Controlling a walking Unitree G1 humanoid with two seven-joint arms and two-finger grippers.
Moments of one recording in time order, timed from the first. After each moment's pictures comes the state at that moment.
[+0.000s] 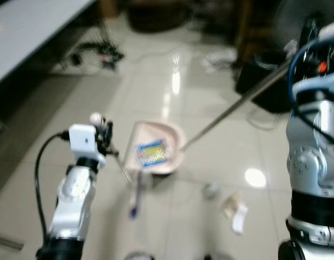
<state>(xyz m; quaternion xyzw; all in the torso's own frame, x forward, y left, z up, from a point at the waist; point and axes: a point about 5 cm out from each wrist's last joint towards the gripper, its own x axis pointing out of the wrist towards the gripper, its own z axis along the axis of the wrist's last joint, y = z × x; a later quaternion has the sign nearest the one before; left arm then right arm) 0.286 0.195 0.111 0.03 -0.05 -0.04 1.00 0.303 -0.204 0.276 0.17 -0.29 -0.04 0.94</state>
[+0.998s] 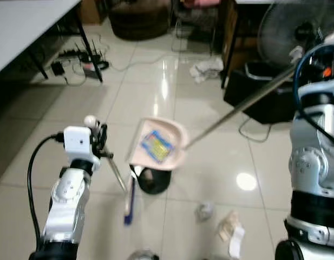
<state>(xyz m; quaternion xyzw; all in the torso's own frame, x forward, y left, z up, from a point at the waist) 0.281 0.206 0.109 0.04 -0.04 -0.03 1.00 0.306 -0.212 0.268 0.18 -0.29 -0.06 0.94</state>
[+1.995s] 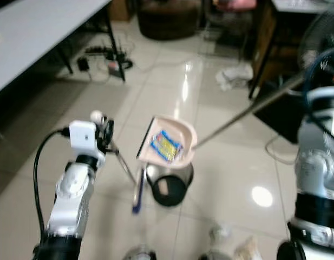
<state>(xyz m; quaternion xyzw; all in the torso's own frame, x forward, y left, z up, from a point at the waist) 0.288 0.196 0.116 0.03 -0.05 -0.06 1.00 0.305 -0.226 0.260 0.17 -0.29 -0.08 0.94</state>
